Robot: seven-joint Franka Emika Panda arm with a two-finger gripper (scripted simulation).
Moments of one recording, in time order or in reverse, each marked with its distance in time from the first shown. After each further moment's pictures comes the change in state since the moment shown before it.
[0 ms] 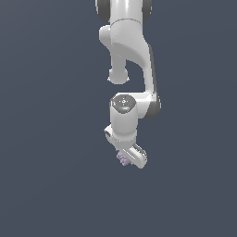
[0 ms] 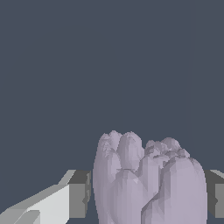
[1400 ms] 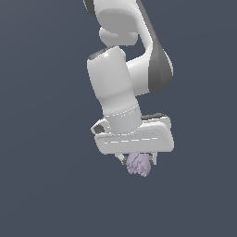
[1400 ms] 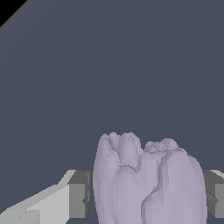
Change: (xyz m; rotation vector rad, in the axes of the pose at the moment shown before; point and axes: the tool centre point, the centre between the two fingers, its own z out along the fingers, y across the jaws) arm 0.053 -0.106 -0.164 0.456 0.187 -0.505
